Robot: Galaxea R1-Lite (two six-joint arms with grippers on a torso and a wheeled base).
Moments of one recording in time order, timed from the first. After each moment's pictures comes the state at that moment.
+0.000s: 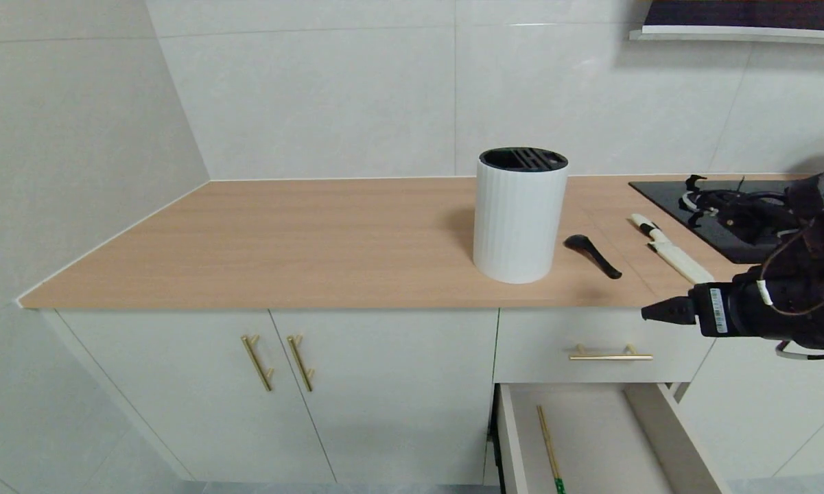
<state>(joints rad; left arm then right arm) 0.00 0.00 0.00 0.00 0.06 -0.02 0.26 1.50 -0.98 0.15 -0.08 0.15</state>
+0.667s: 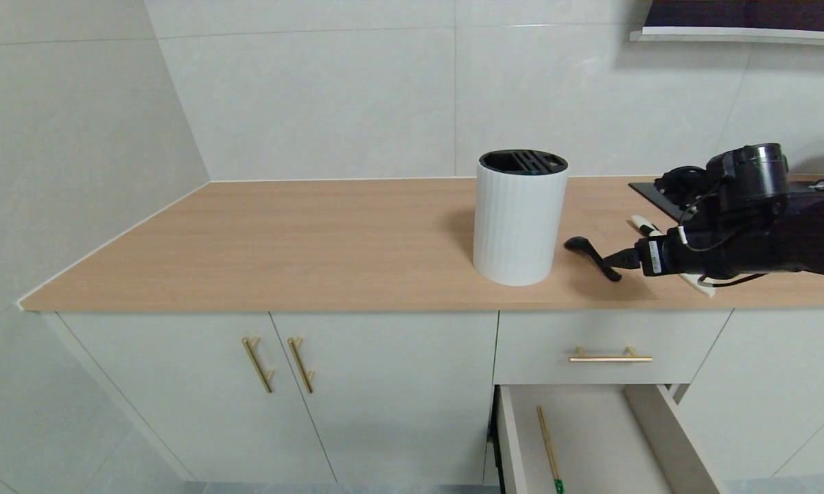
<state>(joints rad) 0.00 0.00 0.00 0.00 0.06 -0.01 0.14 1.86 -1.28 -0.03 0.03 -0.05</state>
